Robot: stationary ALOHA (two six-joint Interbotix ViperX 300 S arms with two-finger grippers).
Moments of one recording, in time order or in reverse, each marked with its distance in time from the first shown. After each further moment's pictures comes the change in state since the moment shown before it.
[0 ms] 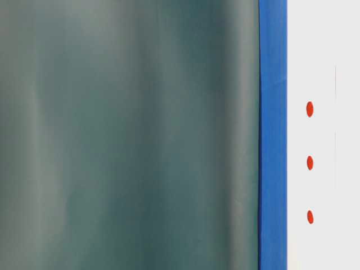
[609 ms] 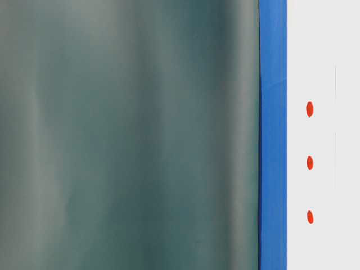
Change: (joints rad) left arm -0.005 -0.153 0.130 -0.002 0.006 0.028; right arm 0.002 -0.227 0.282 0.011 -0.012 0.000
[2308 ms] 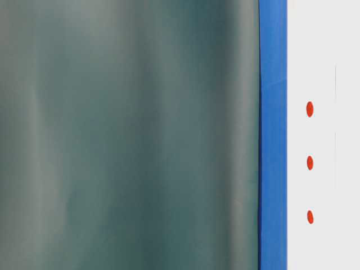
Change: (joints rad) left arm 0.000 -0.003 0.023 0.002 -0.006 0.000; right arm -0.002 0.005 0.012 -0.003 -0.006 -0.002
